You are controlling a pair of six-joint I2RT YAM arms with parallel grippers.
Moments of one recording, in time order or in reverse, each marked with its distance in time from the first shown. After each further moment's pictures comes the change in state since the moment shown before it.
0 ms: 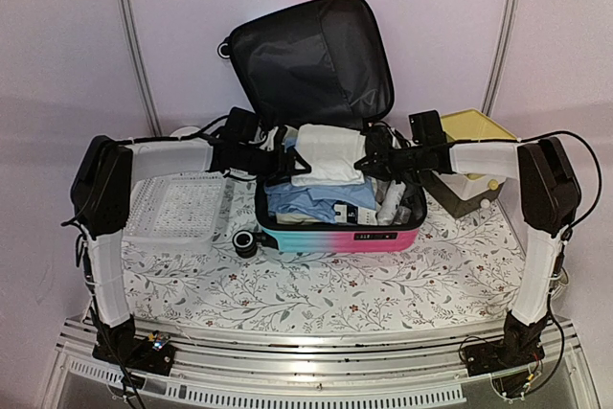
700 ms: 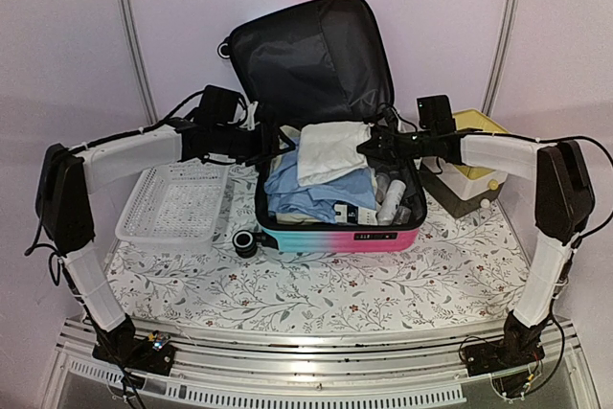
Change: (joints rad) left arm 0.000 -0.241 -0.054 -0.086 -0.166 0.056; right arm 0.003 -0.095 0.021 -0.023 0.008 0.000
